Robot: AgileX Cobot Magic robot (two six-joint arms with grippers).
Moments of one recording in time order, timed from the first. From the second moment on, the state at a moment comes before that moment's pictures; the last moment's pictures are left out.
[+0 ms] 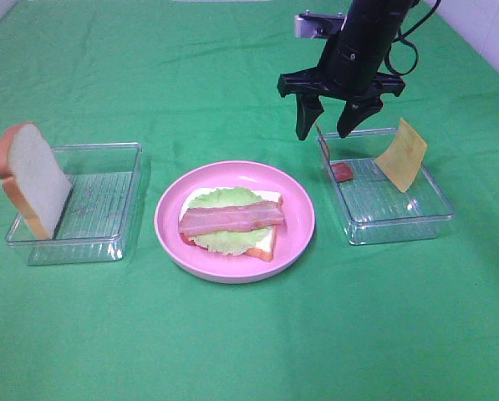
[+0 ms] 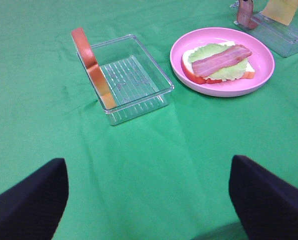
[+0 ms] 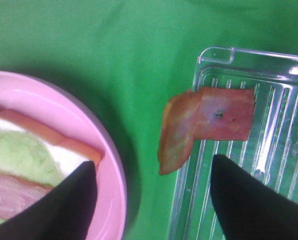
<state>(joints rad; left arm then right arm) -0.39 -0.01 -0.50 0.01 1.06 -0.02 0.32 2.25 -1.92 0.17 1.08 0.04</state>
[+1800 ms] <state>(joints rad) -0.39 -0.01 -0.50 0.01 1.06 -0.02 0.37 1.98 -1.87 0.40 1.16 -0.03</state>
